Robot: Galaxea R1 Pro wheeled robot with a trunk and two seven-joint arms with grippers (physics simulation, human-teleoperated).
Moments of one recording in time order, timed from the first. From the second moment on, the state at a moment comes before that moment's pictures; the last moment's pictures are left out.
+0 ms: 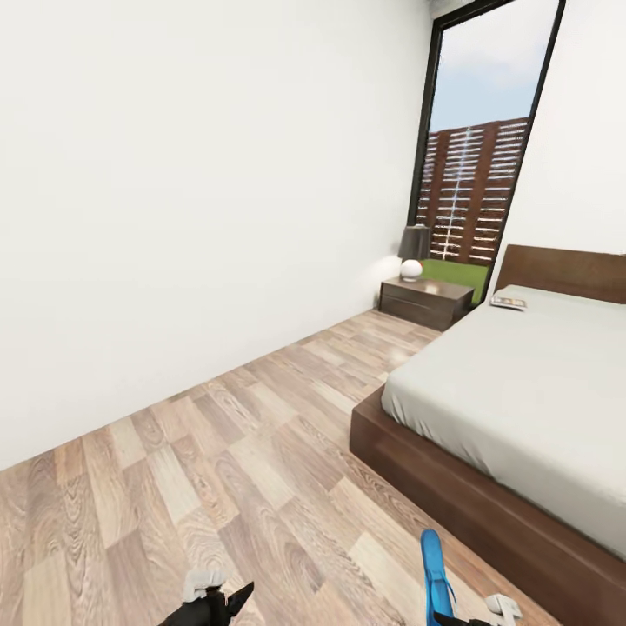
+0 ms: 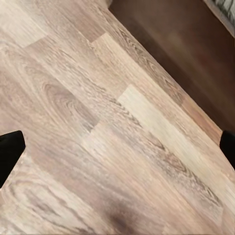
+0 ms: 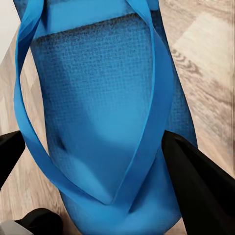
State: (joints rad) left arm -0.22 0.02 0.19 -0.61 0.10 0.04 -0.66; right arm -0.39 -0.28 -0.45 -0.14 0.08 0.06 1.01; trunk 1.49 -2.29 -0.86
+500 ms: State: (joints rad) left arm -0.22 0.00 0.19 -0.57 0.10 0.02 -0.51; right arm -0.39 -0.27 -0.45 -0.14 0.08 0.06 1.01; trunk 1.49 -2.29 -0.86
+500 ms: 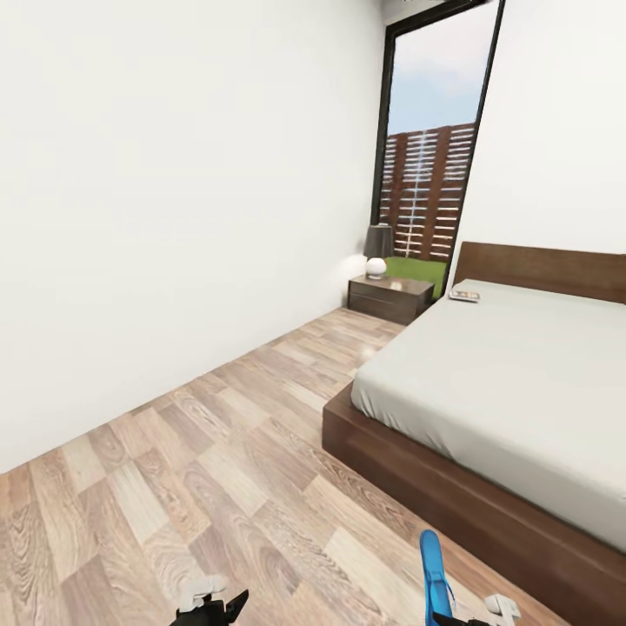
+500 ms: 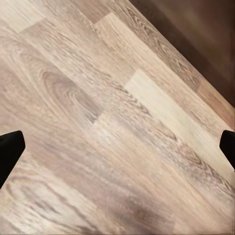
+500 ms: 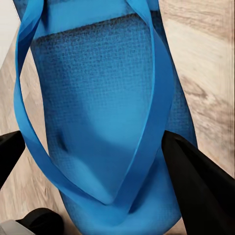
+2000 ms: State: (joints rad) left arm -0.22 0.00 0.18 -0.56 0.10 0.02 -0.51; right arm -0.39 -0.27 -0.45 -0.13 0.08 0.06 1.00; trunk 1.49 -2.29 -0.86
